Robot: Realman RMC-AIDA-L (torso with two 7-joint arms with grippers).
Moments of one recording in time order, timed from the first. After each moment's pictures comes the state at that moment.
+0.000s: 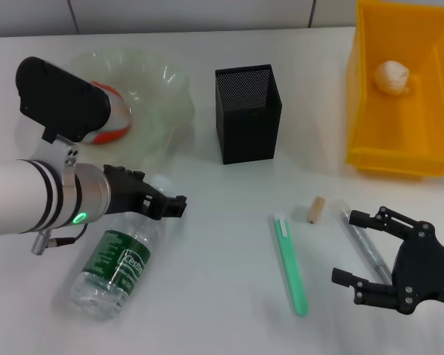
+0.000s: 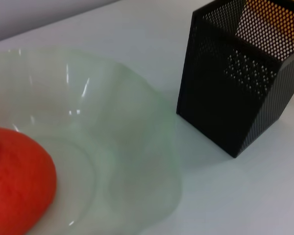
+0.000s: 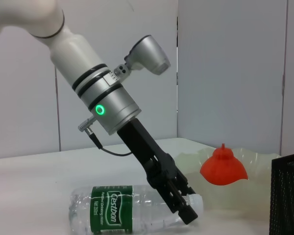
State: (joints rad) left arm -0.18 -2.08 1.85 1.52 2.64 0.94 -2.85; right arm 0.16 2.08 -0.91 -0.54 -1.67 -1.66 0.76
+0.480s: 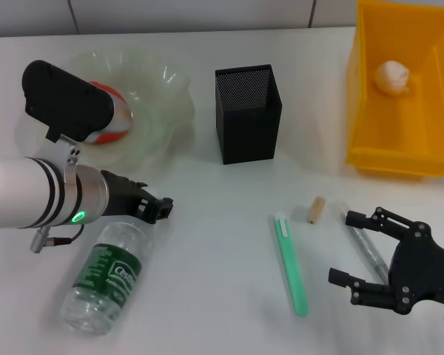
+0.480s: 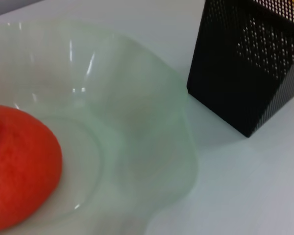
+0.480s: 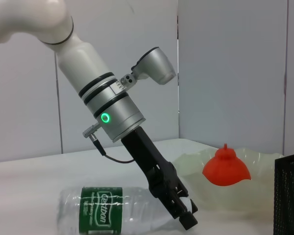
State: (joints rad) left arm -0.24 -2.08 1.83 1.44 2.64 0.97 -2.84; right arm 0.17 2.08 -0.91 -0.52 -1.67 -1.66 0.76
